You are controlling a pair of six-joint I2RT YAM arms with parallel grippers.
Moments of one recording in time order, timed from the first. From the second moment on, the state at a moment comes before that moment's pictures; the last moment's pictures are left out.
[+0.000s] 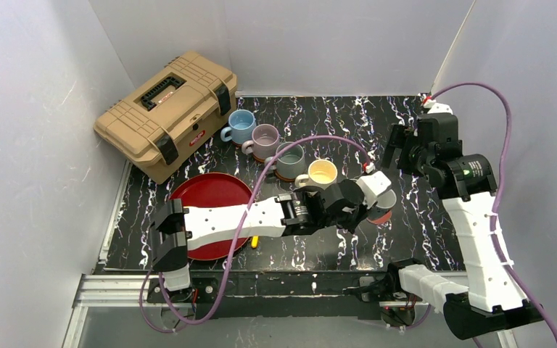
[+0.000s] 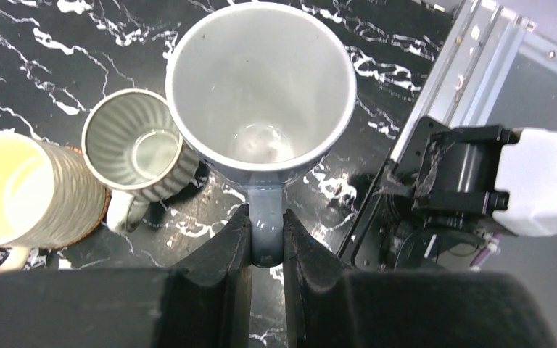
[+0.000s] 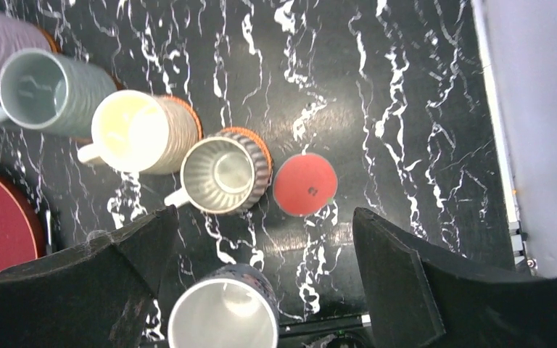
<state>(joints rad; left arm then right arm) -1.33 1.75 1.53 -0.32 -0.19 -0.20 0.25 1.03 1.42 -1.15 0.20 0.34</state>
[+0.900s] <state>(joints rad) -1.36 2.10 1.74 -0.20 -0.35 -0.24 0.25 0.89 1.57 -1.03 0.38 0.39</state>
